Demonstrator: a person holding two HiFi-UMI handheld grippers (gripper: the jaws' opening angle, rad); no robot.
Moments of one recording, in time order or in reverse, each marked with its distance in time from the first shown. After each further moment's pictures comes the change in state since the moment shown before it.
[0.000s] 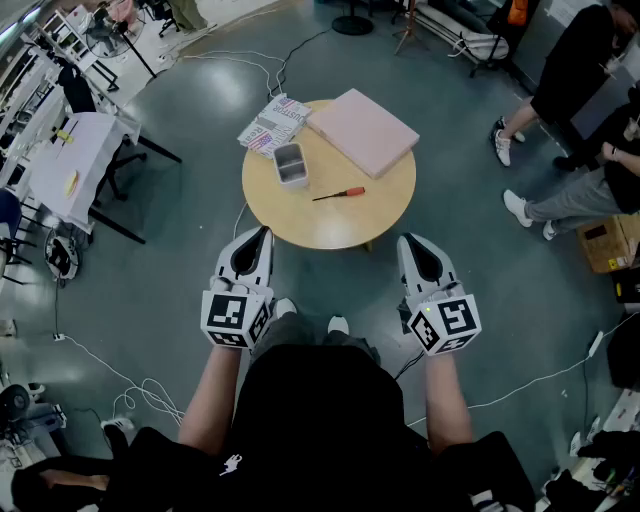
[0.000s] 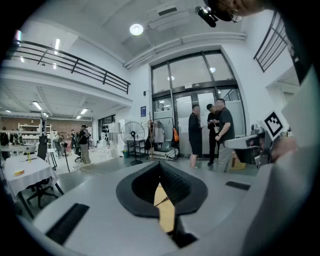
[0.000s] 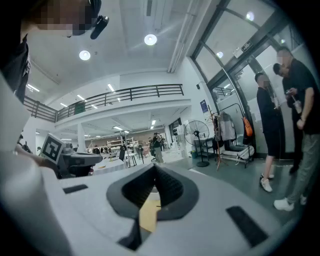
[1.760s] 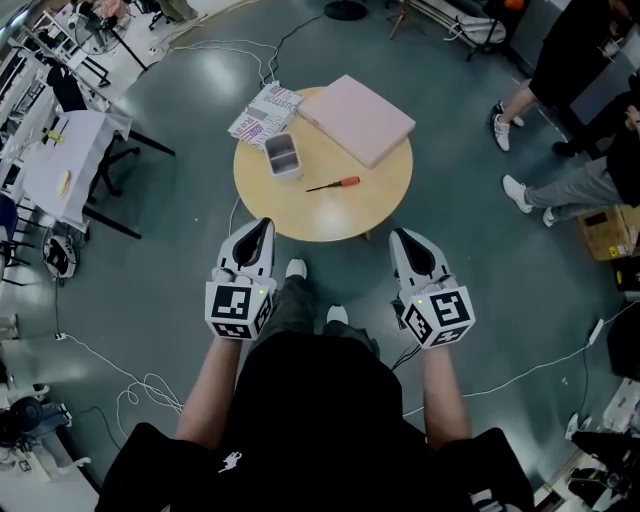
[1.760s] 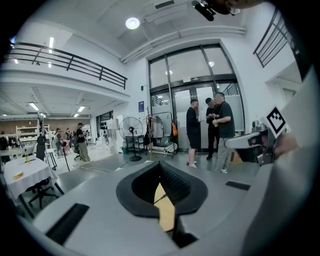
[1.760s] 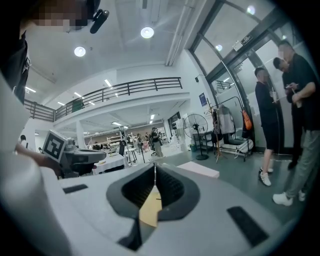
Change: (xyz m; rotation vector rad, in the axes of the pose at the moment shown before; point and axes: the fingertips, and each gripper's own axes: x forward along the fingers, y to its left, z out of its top) left arm 0.028 -0.007 -0.016 0.026 0.058 -0.010; right arm 0.013 -0.008 -0.023 0.022 0.069 0.000
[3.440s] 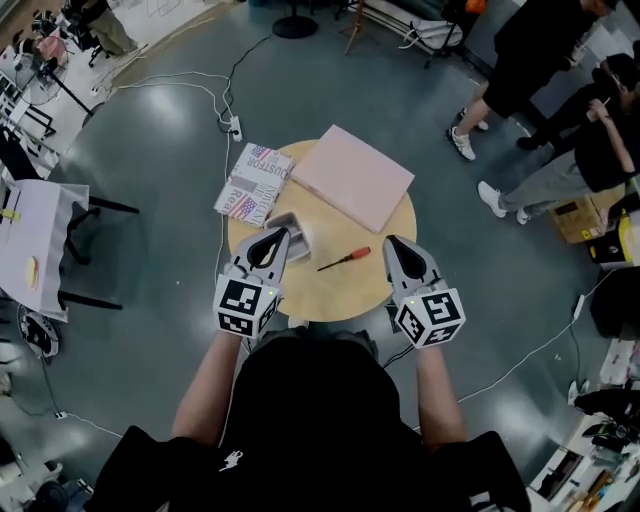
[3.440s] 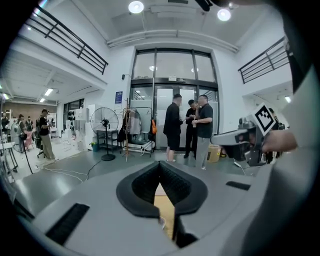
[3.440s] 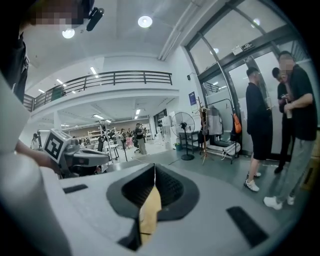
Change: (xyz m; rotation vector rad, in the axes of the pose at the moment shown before) left arm 0.204 0.137 0.018 0.002 0.044 -0.383; right arm 0.217 -0.030 0.051 -0.011 0.049 -0.211
